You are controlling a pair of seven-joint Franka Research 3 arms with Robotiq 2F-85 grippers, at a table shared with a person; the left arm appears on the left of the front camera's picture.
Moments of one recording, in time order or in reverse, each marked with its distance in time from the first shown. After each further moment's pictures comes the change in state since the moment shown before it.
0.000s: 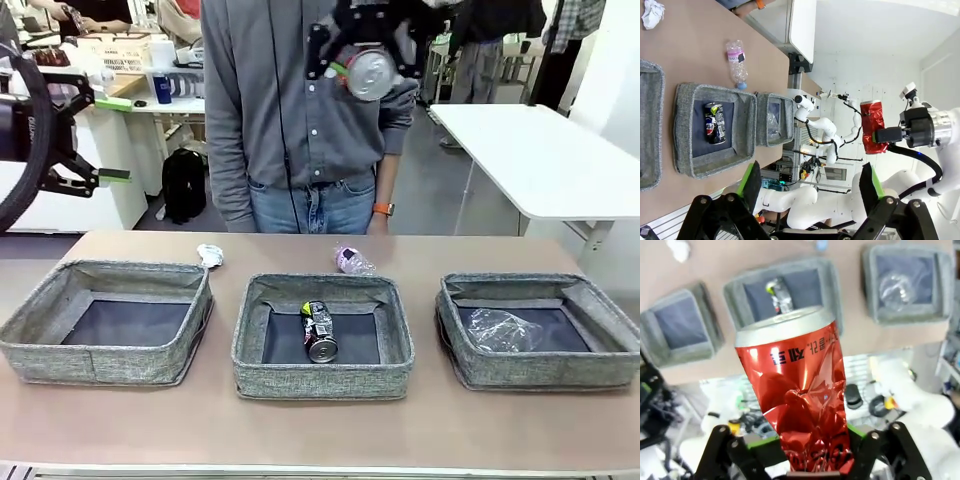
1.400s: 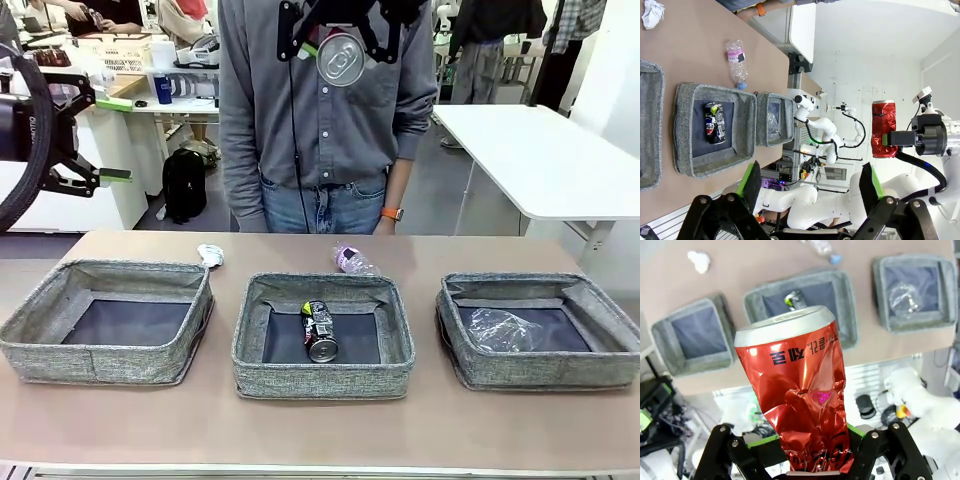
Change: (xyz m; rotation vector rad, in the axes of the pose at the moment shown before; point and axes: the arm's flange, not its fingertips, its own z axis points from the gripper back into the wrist) left arm 0.000 0.000 0.000 -0.001 0.001 0.000; right arm -0.022 0.020 0.017 0.034 -0.090 -0.030
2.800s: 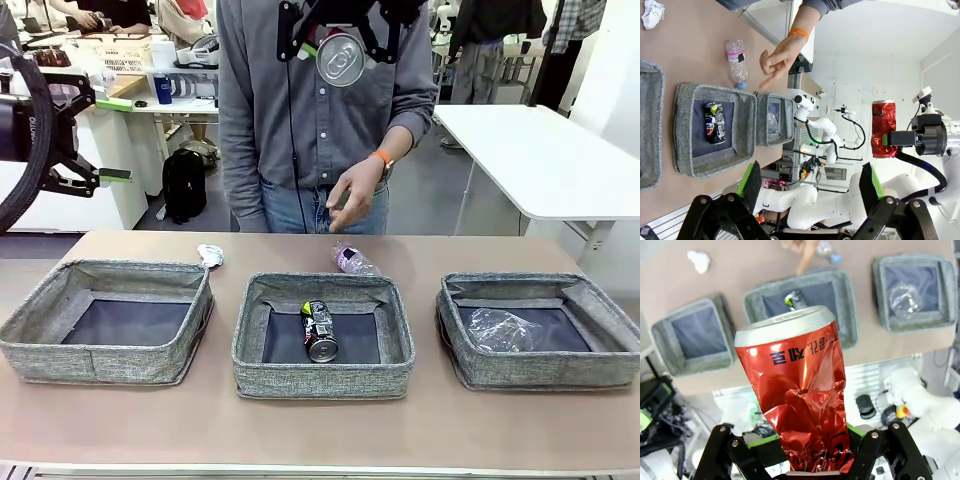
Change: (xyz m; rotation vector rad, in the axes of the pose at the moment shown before) left arm 0.000 0.000 0.000 0.000 0.000 0.000; right arm 0.000 0.000 0.000 0.000 0.000 0.000
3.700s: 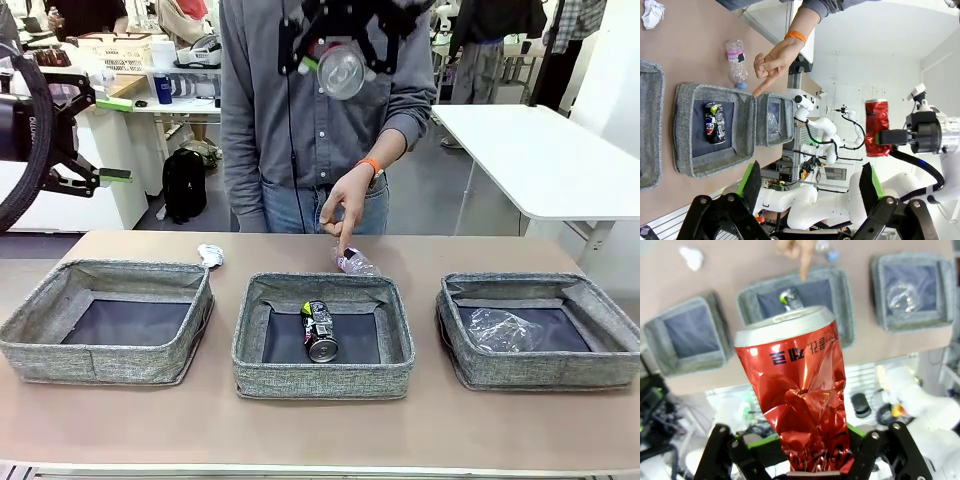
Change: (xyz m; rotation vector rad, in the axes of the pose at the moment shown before) left arm 0.000 0.000 0.000 0.000 0.000 0.000; right arm 0.009 0.007 -0.023 -0.044 0.030 0.018
